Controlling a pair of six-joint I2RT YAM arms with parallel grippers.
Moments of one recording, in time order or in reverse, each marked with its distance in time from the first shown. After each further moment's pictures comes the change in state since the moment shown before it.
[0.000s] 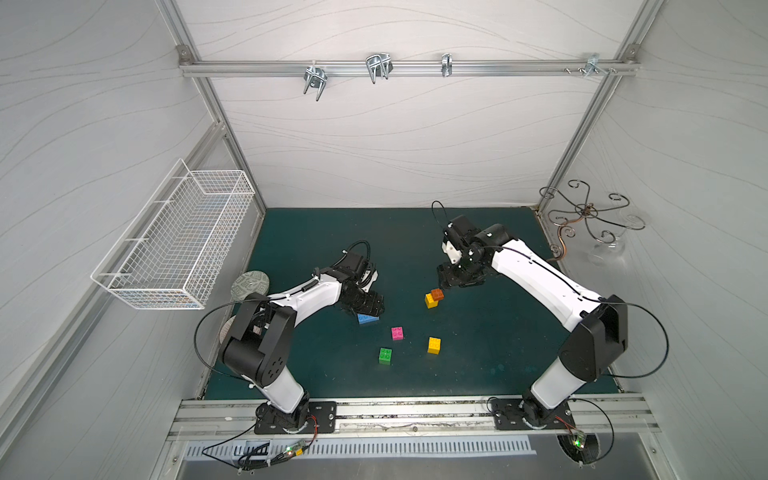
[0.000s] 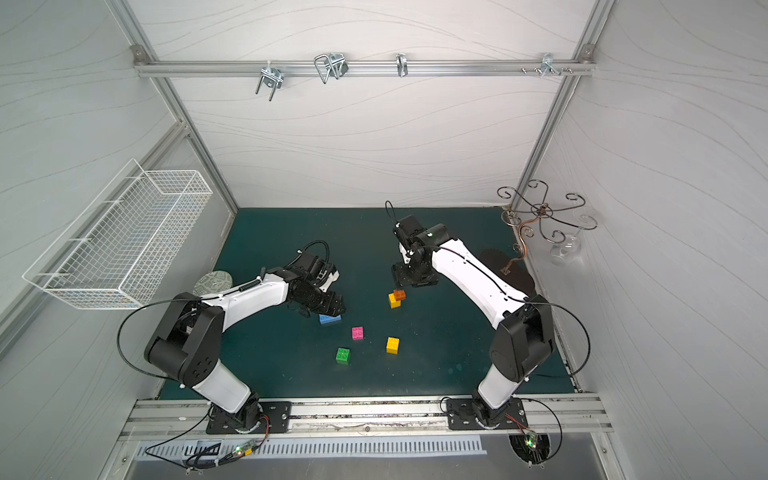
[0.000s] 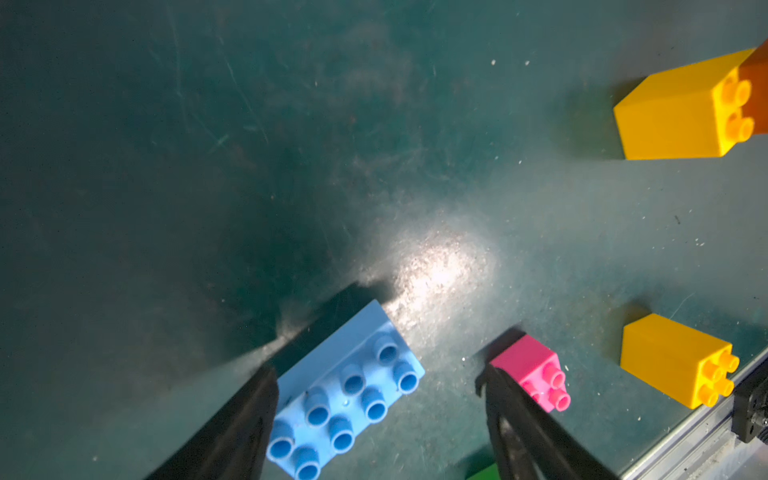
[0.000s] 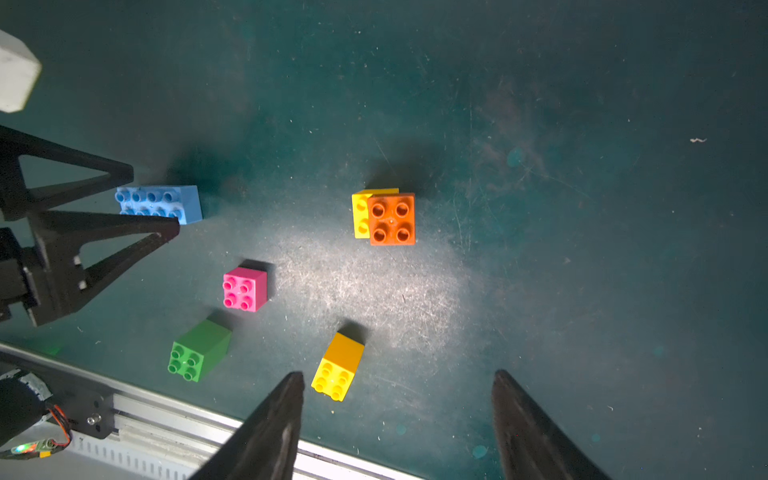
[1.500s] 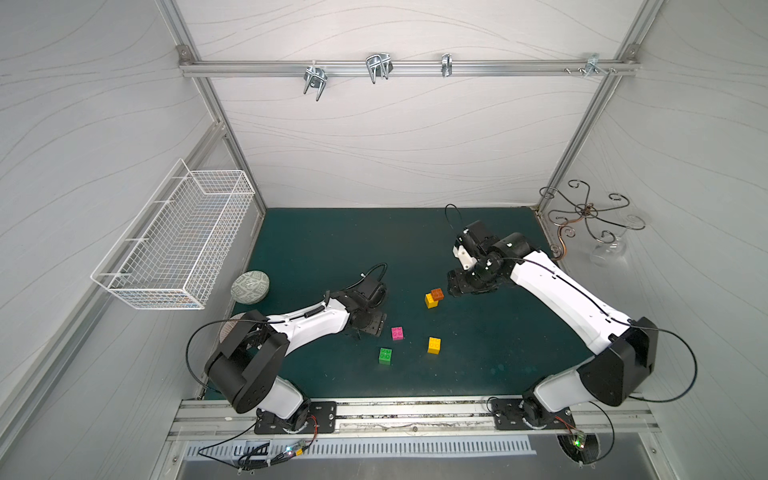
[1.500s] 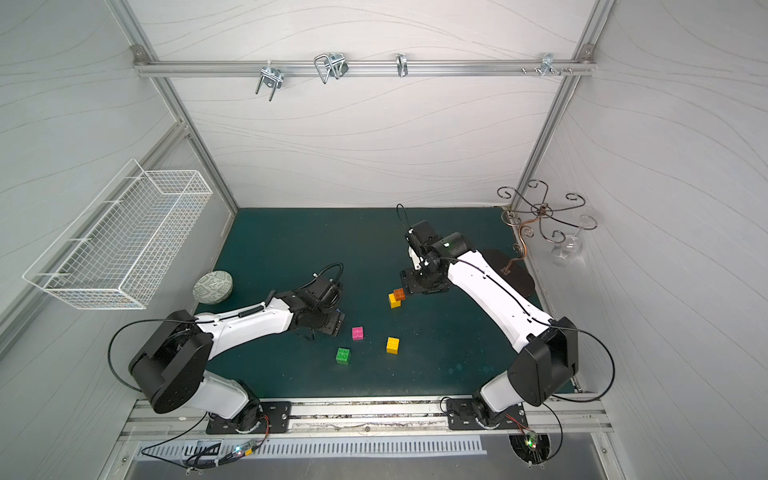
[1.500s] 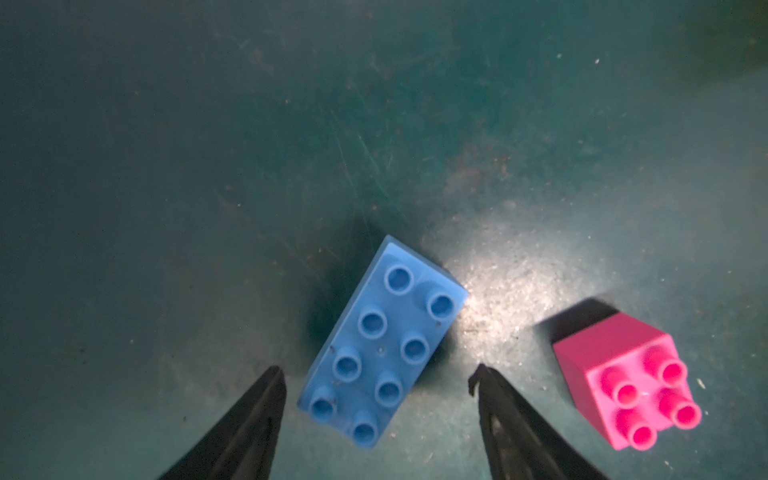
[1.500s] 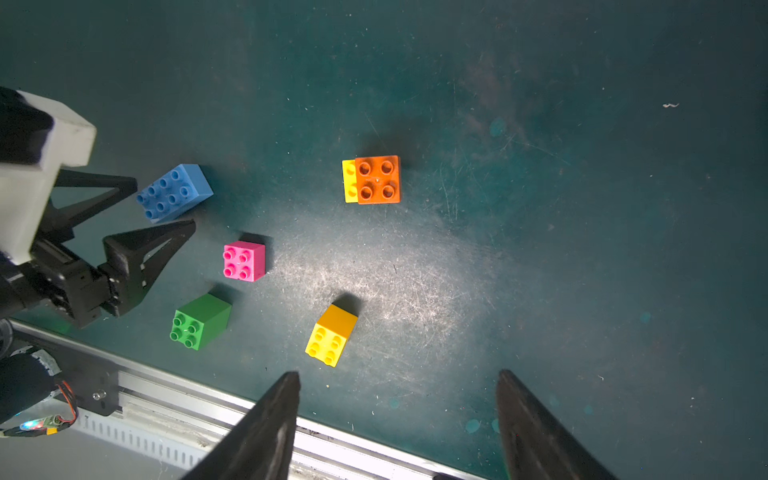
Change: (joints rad) left arm -0.233 -0.124 -0.178 0.100 -0.388 -0.133; right arm -0.023 -0.154 -0.108 0.001 -0.008 -0.001
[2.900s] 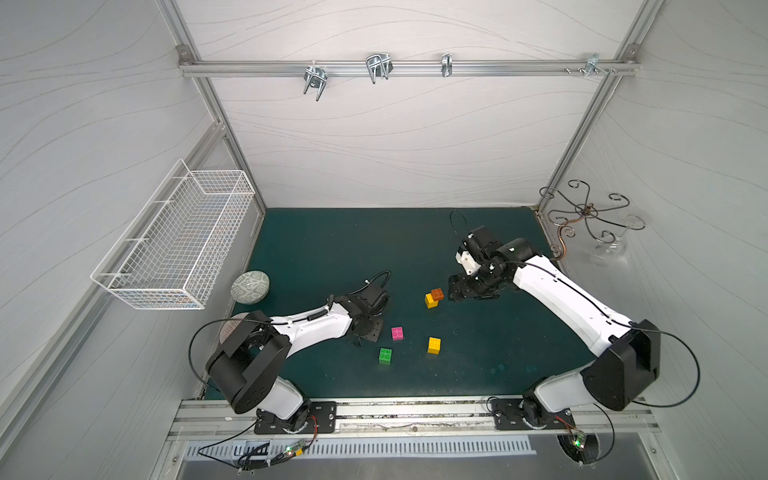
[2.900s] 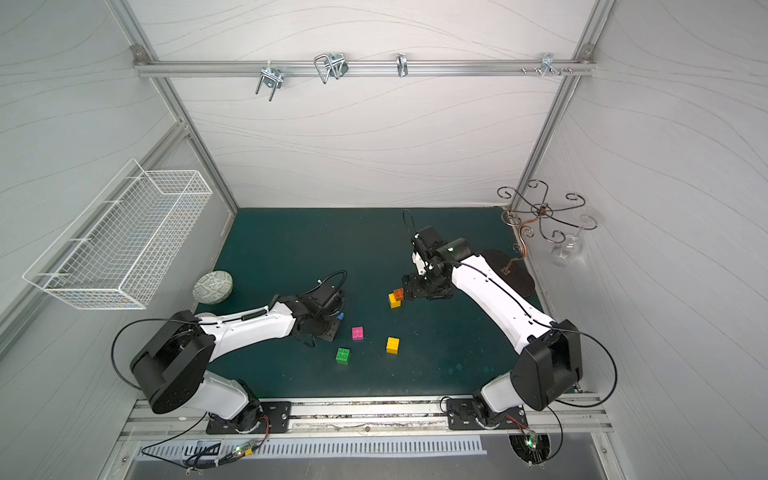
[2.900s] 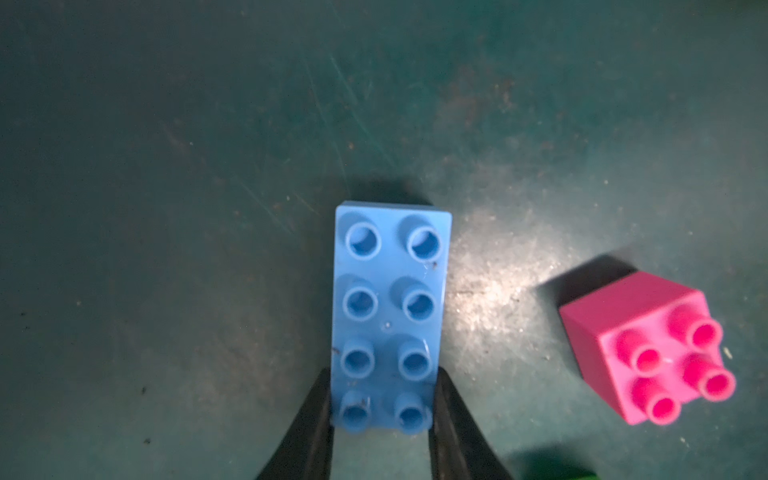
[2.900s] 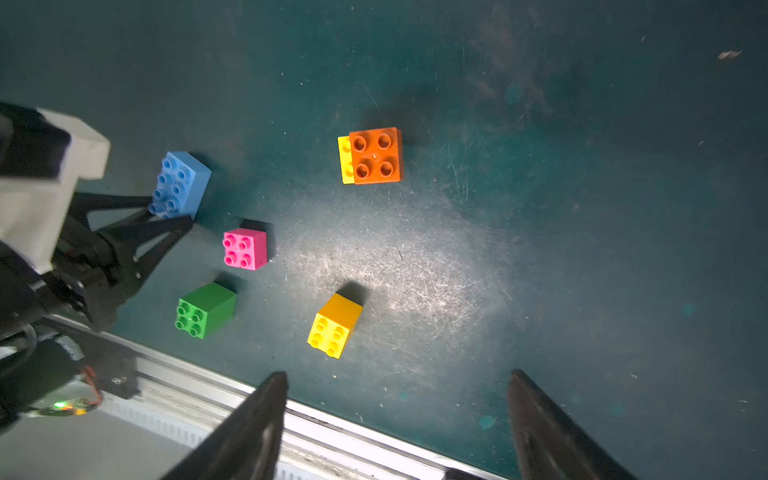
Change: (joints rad) left arm -0.055 -0.015 -0.021 -0.044 -0.016 -0.035; right arm -0.055 -0.024 -0.111 0.055 -0.096 0.002
